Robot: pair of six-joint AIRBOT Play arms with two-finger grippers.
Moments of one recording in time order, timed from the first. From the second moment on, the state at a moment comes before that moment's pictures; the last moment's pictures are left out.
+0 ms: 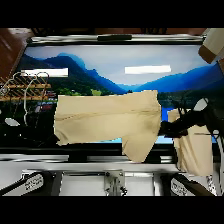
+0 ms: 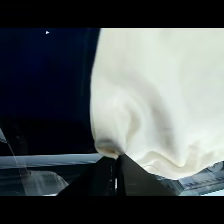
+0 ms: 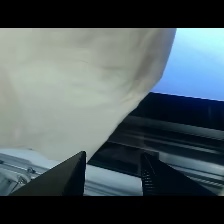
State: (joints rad) left arm 0.39 -1.21 0.56 1.05 -1.17 -1.30; right arm -0.16 -1.20 0.79 -1.20 1.43 1.37
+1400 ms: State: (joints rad) left arm 0.37 -1.43 1.09 0.86 -1.02 -1.29; right arm -0.13 -1.43 1.17 -0.94 0.88 1.30
